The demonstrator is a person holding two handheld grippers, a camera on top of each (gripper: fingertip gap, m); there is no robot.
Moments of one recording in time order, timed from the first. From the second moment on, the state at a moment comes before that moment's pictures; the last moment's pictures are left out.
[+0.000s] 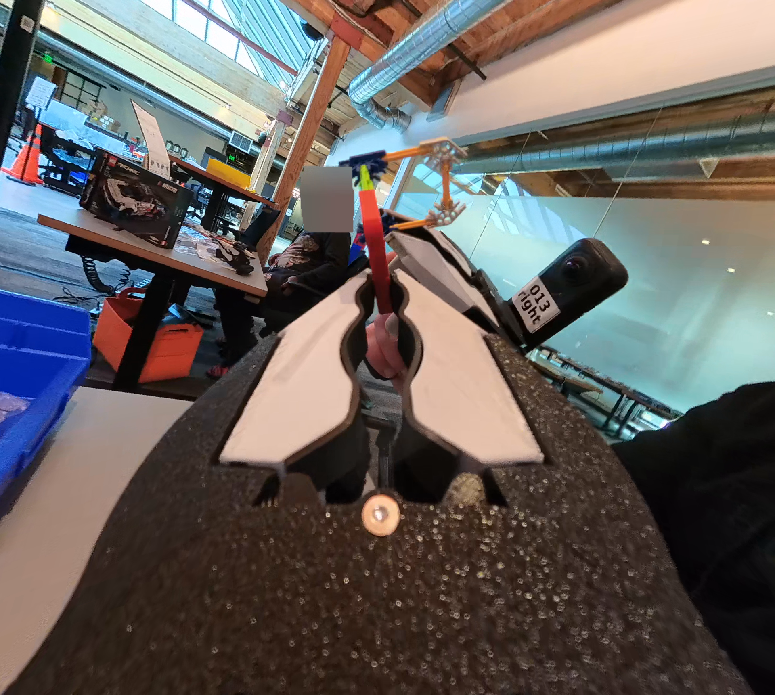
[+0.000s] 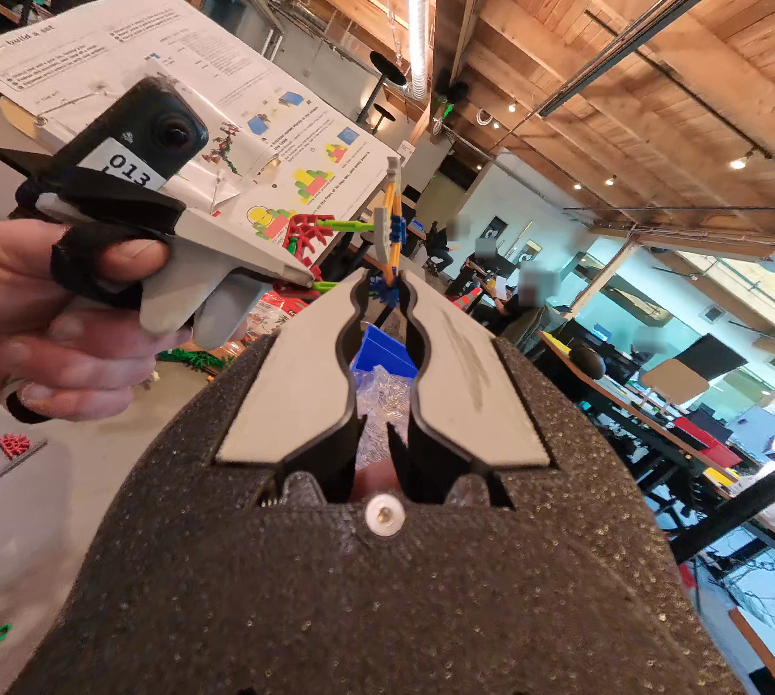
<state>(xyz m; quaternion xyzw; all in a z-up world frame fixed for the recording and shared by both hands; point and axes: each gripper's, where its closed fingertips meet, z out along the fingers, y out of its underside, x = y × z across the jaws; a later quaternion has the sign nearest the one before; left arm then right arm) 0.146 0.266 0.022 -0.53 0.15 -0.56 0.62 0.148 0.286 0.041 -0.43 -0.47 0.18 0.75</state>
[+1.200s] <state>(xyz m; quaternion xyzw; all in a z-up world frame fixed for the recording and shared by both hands) 0.145 0.253 0.001 -0.62 0.32 -0.33 0.63 0.139 0.246 -0.014 -0.51 -0.63 0.49 0.33</state>
